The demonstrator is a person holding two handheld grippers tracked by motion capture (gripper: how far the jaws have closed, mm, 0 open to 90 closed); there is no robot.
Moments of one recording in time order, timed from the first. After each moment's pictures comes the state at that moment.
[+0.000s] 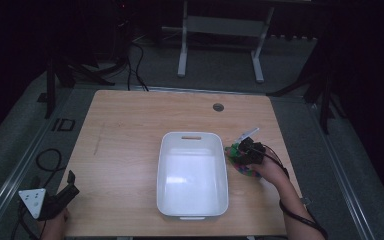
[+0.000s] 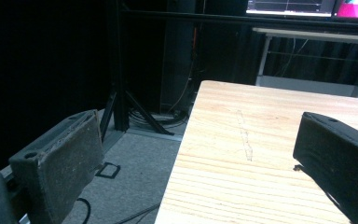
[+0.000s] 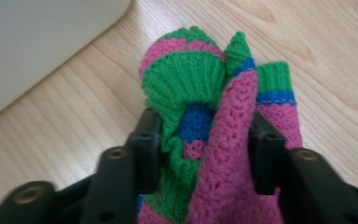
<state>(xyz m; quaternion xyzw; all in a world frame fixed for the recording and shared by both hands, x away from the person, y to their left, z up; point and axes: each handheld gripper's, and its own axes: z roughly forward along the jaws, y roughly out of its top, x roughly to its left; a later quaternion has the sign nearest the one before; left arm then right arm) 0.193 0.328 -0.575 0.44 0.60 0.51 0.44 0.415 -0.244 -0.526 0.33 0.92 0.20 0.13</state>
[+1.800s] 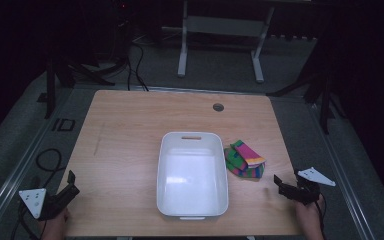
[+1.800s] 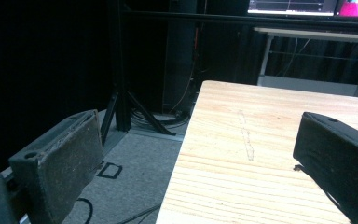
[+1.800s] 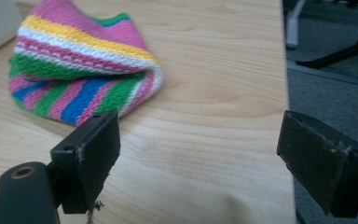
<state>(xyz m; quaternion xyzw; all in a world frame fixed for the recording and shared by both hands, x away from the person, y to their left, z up) 0.193 0.327 -0.575 0.44 0.60 0.51 0.43 0.285 -0.387 -0.547 0.50 0.72 0.39 0.29</state>
